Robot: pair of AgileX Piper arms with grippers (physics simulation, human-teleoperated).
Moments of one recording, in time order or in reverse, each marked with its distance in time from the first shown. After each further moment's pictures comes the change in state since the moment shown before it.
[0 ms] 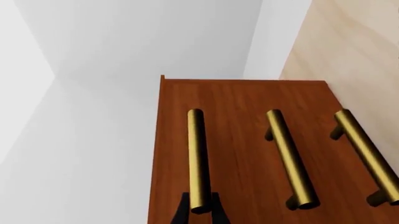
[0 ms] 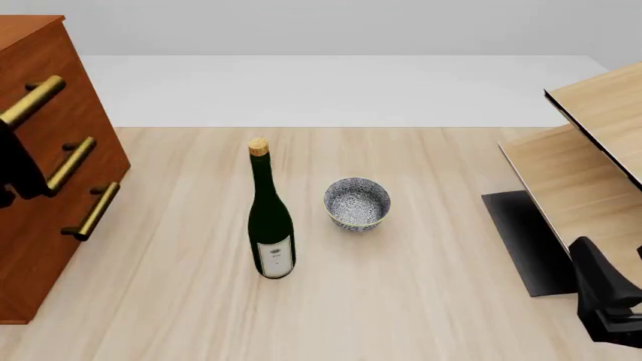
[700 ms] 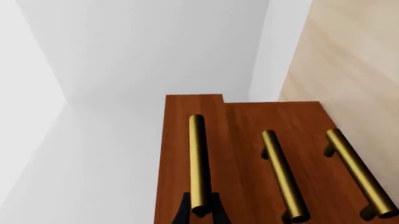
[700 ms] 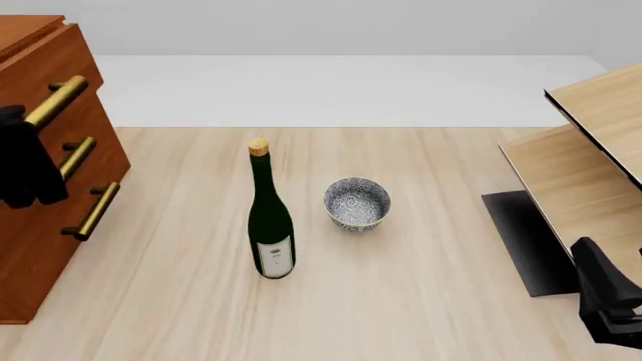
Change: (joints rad) left arm -0.095 -0.025 0.028 -0.022 0.035; right arm -0.002 -0.016 -0.003 0.015 0.005
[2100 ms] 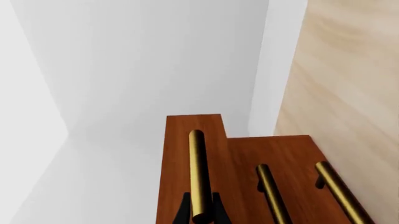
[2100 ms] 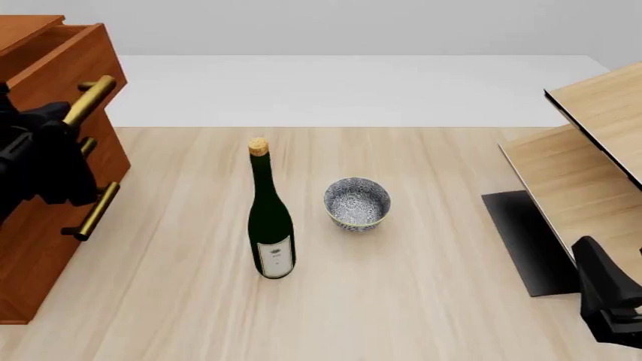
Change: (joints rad) left arm -0.149 -0.002 -0.007 0.016 0.020; right arm 0.000 -0.002 -0.005 0.006 0.015
